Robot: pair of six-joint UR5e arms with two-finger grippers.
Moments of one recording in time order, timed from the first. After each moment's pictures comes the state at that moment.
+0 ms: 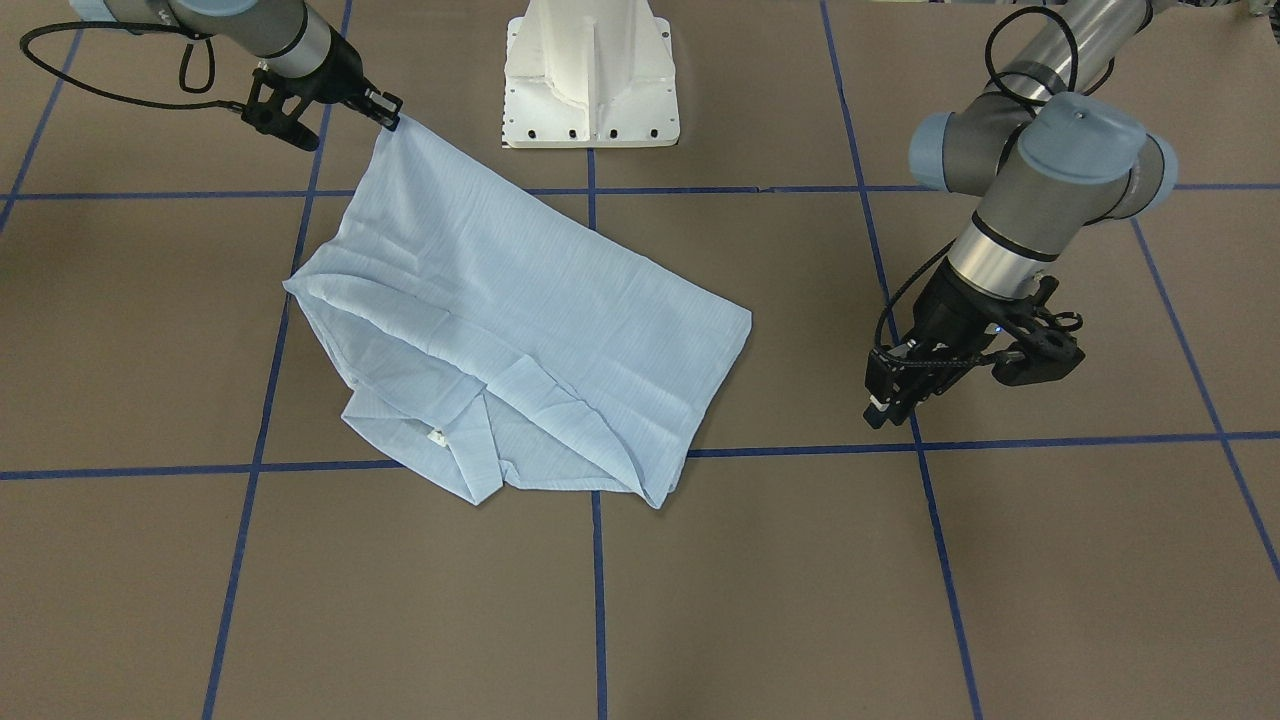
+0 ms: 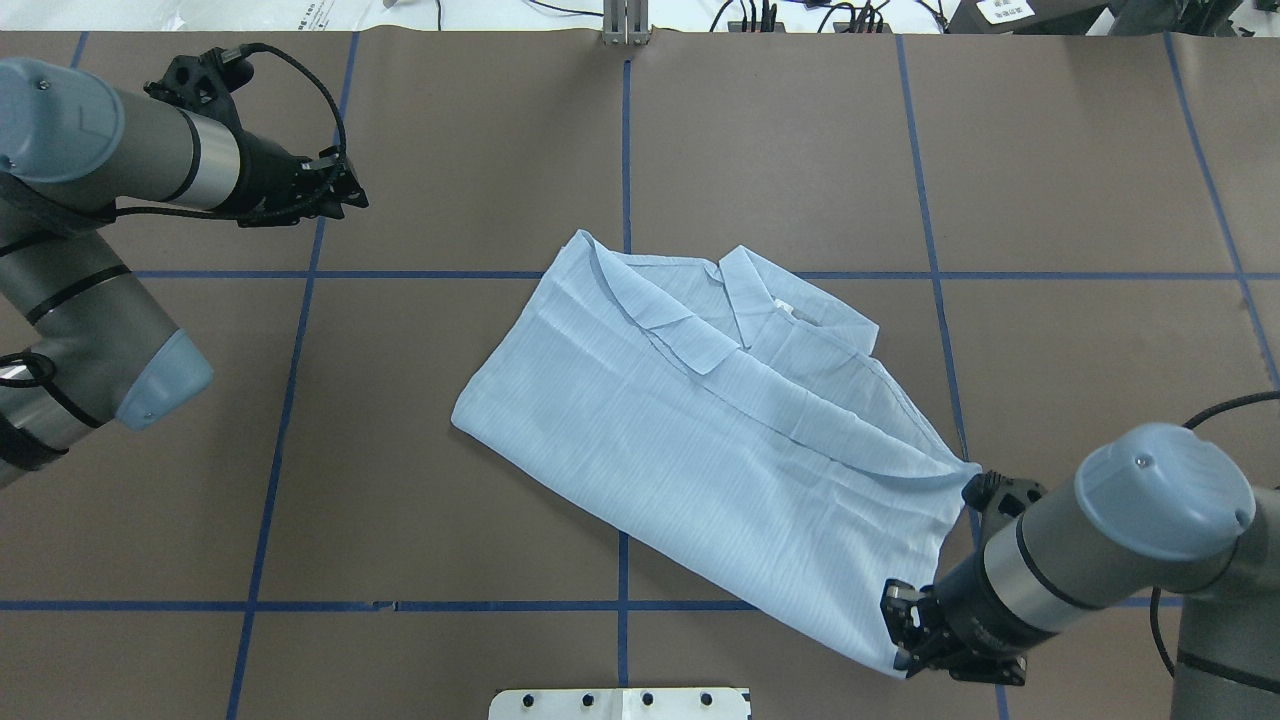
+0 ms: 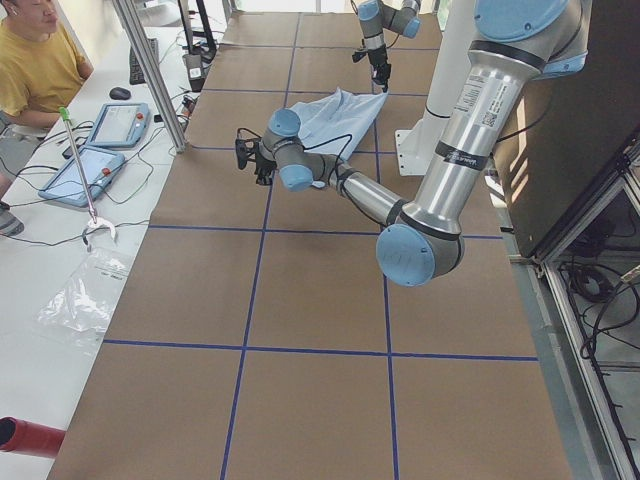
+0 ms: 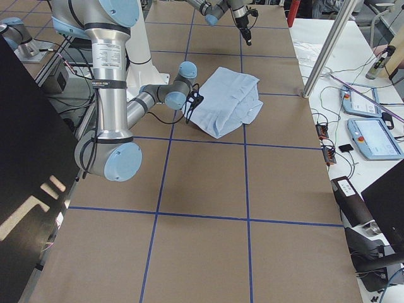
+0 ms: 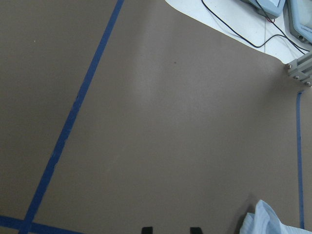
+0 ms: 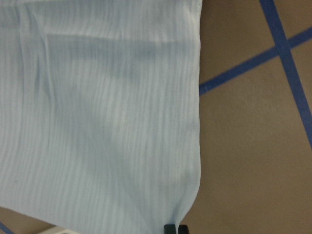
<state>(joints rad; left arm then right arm) -0.88 -1.94 -1.65 -2.22 -1.97 -1.41 0.31 -1.64 2.20 -1.23 2.18 1.92</state>
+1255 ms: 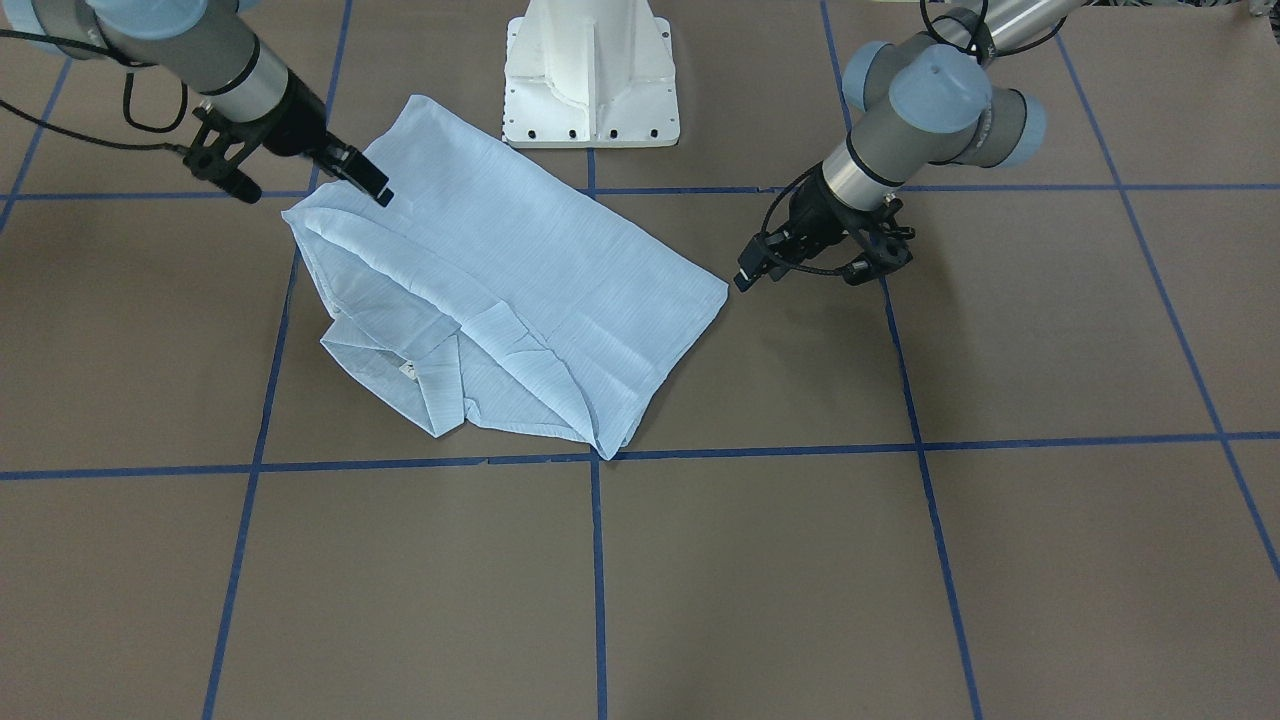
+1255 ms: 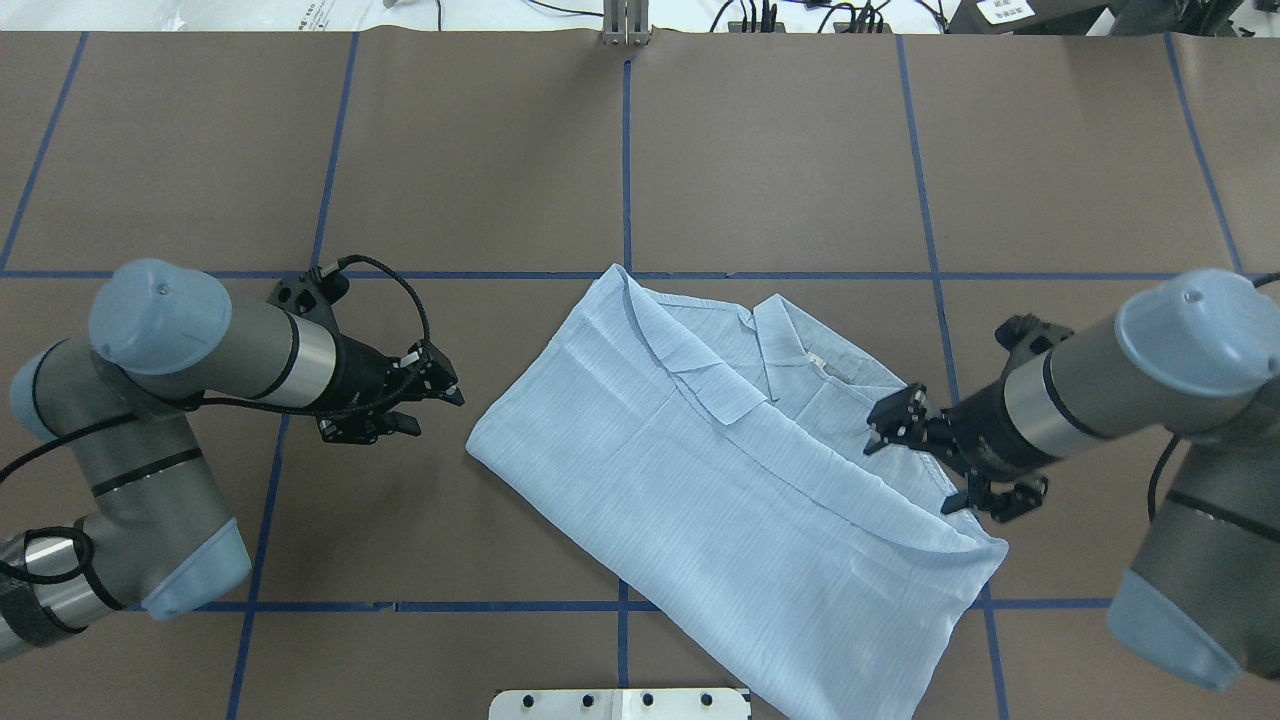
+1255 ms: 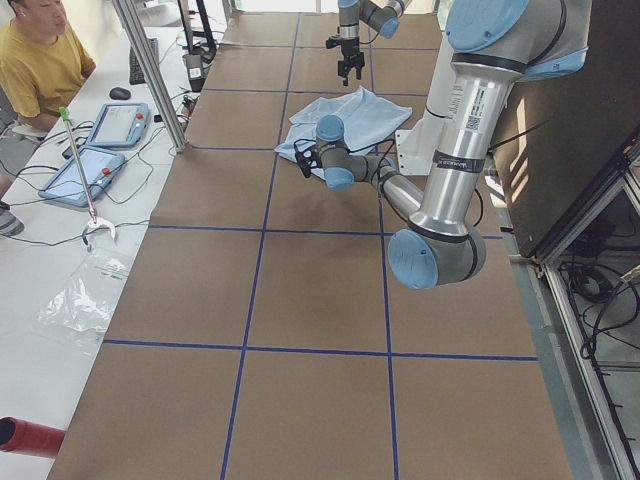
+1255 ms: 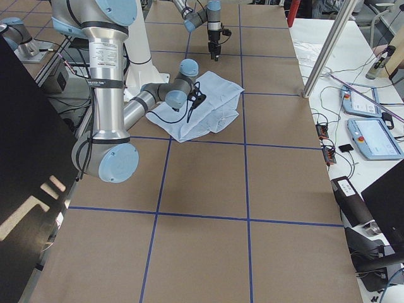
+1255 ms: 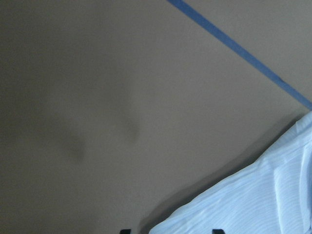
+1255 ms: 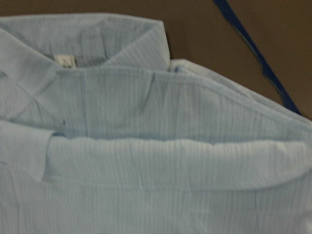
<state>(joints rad) -0.57 -1.86 -1.77 -2.22 -2.03 -1.82 0.65 -1.49 2.05 -1.22 2.17 1.84</state>
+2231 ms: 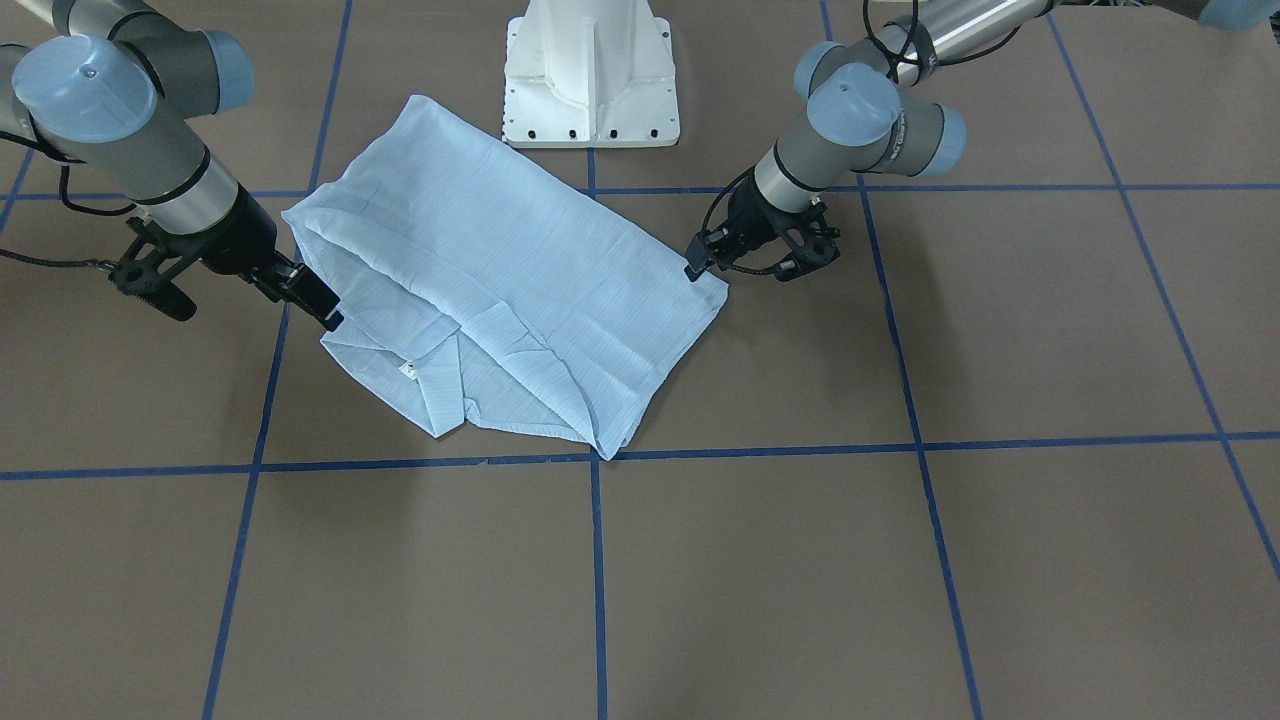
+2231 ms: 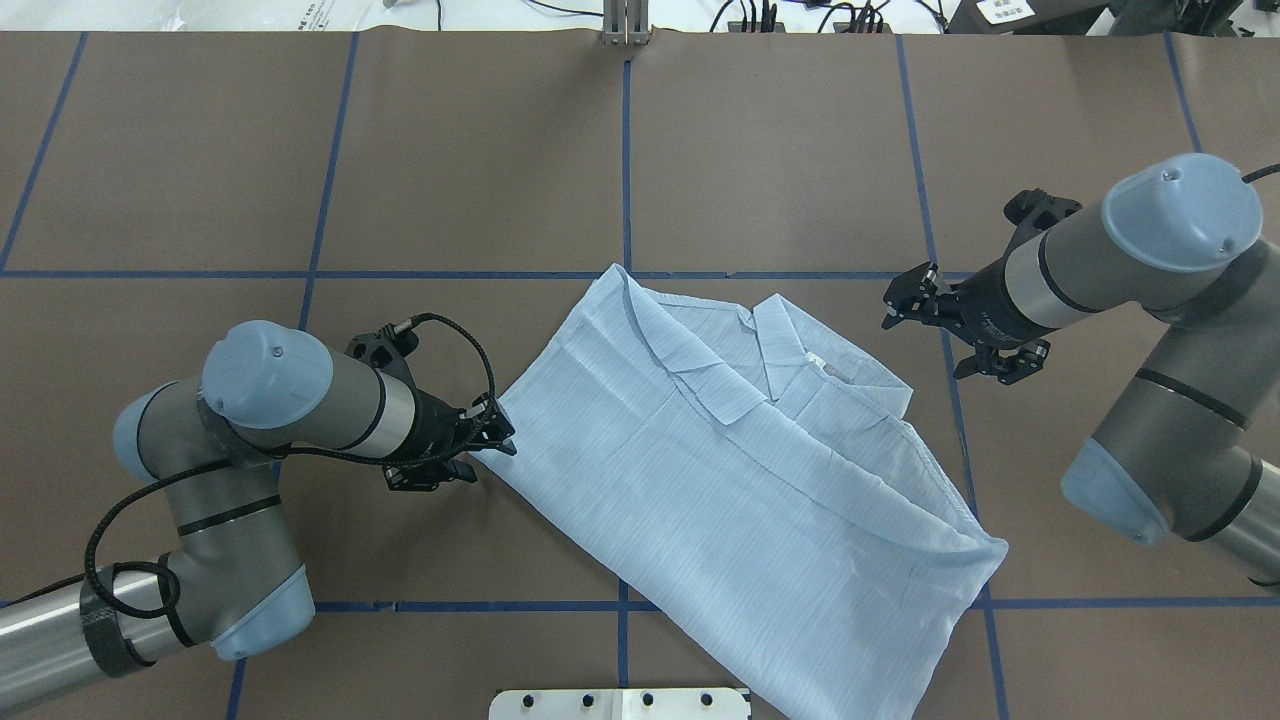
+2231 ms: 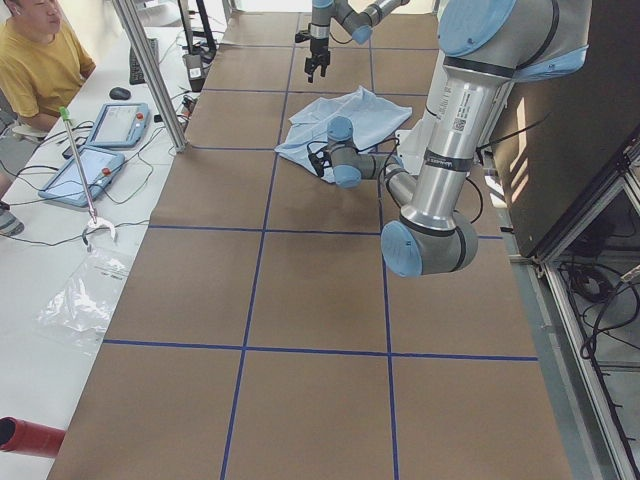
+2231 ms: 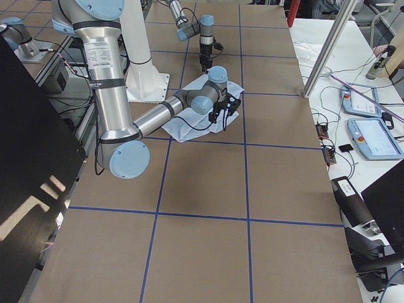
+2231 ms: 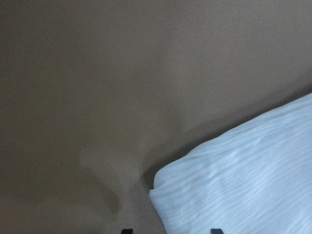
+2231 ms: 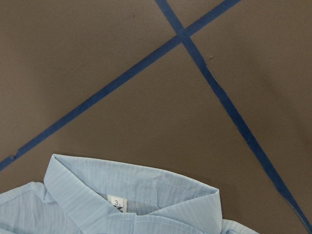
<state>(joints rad) -0.48 -1.94 -1.68 -2.22 -1.99 -1.87 0.78 -1.39 1.89 -1.22 2.10 1.65</state>
